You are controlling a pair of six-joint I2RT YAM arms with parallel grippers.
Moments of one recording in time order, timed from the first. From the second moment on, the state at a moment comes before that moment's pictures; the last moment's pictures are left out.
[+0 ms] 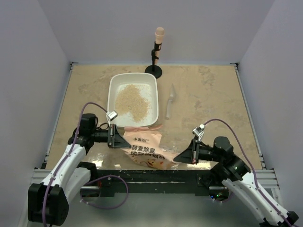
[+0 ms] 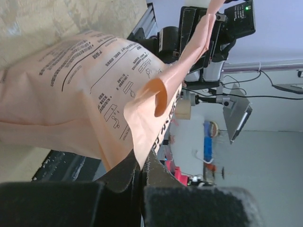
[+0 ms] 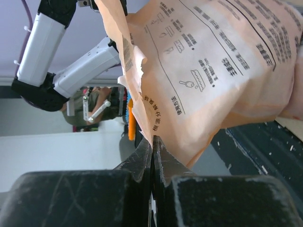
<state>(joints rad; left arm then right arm) -0.12 0.85 0.42 -0.32 1.29 -0.60 0.62 0.18 0.25 -0.35 -0.70 1.16</state>
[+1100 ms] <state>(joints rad) -0.19 0.82 0.26 -0.06 1.33 -0.91 0.62 0.65 0.93 -0.71 -0.19 0.65</state>
